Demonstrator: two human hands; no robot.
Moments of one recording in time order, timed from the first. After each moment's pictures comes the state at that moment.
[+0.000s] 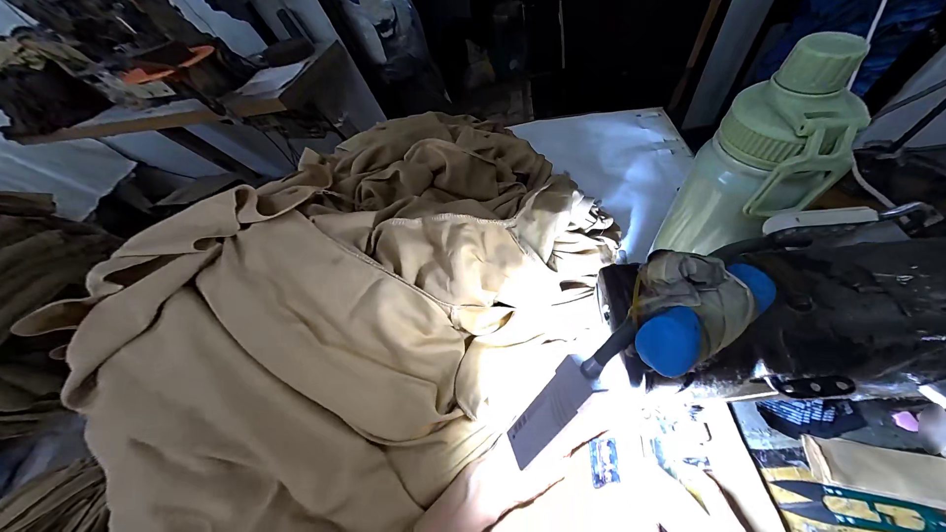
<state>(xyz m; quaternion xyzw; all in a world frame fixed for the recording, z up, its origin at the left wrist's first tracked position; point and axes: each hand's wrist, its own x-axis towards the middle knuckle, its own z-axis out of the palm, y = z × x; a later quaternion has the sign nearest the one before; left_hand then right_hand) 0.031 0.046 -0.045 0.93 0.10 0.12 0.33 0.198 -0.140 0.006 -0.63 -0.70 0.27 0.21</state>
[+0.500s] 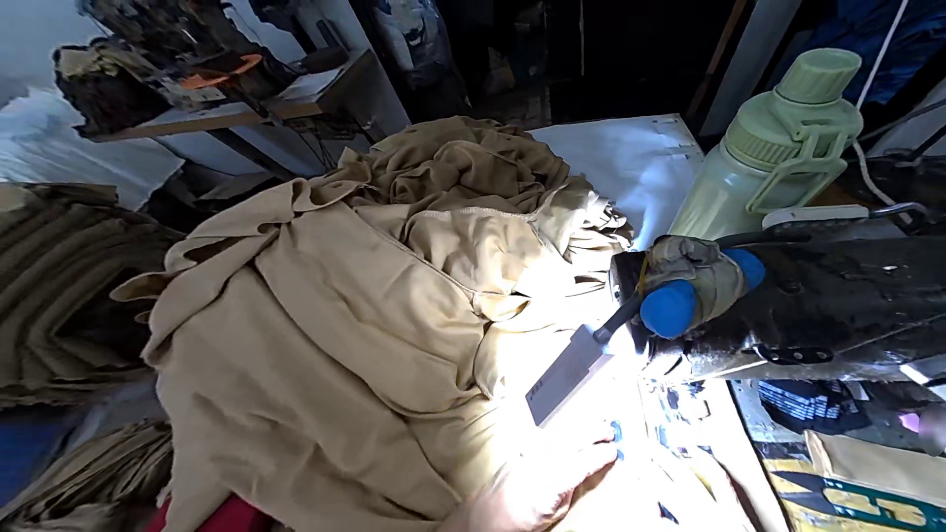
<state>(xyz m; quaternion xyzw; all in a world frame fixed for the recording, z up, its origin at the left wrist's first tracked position) 0.002 0.011 -0.064 0.92 0.08 0.21 0.32 0.196 -0.148 -0.005 -0.63 -0.70 0.25 0.23</state>
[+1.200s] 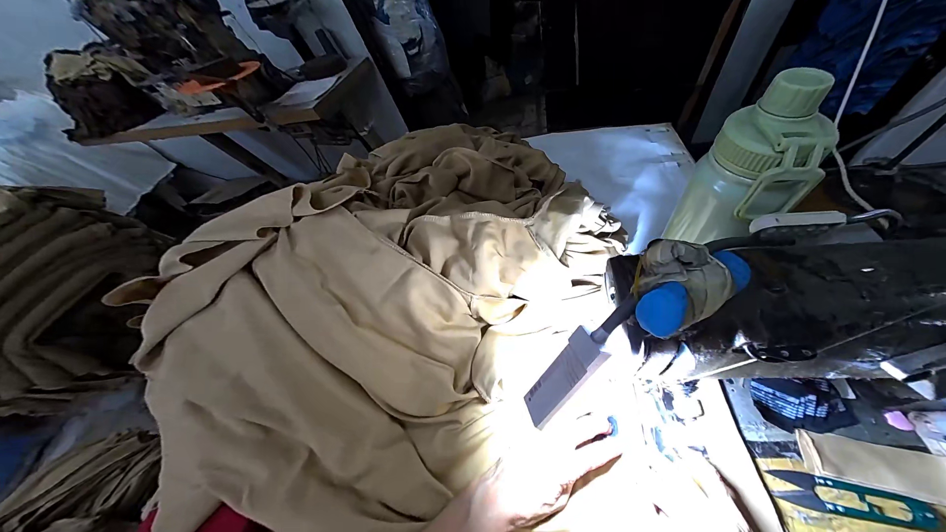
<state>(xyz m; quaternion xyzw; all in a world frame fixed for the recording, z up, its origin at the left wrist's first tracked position) 0.014 0.025 -0.062 0.95 0.04 0.18 0.25 0.191 -0.145 0.003 -0.64 -0.69 0.23 0.26</state>
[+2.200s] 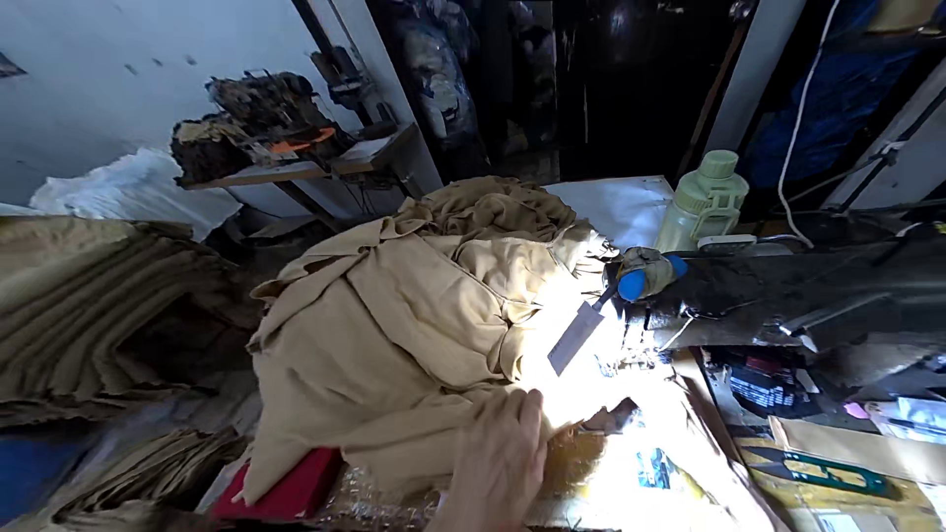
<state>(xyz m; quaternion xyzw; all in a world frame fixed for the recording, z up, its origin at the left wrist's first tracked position) -0.024 -0.022 0.055 0.91 0.38 0.16 -0.05 0.225 -0.075 -0.067 -0.65 -0.61 0.09 0.44</state>
